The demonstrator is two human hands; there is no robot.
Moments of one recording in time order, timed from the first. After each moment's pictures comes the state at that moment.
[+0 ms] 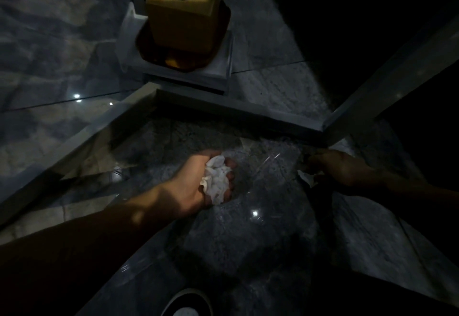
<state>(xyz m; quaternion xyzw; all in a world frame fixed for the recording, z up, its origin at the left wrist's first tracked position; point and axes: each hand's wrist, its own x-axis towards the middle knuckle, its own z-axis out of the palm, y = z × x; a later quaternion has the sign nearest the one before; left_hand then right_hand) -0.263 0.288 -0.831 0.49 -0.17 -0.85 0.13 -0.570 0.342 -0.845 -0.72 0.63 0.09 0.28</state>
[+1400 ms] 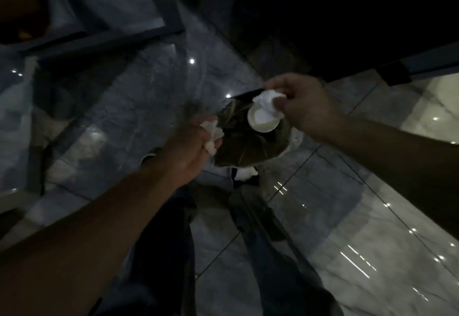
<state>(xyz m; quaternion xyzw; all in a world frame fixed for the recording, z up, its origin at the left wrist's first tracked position) -0.369 0.515 -0.560 0.56 -0.28 -0.78 -0.05 -0.547 0.618 -0.531 -0.19 0.84 -0.29 0.41</state>
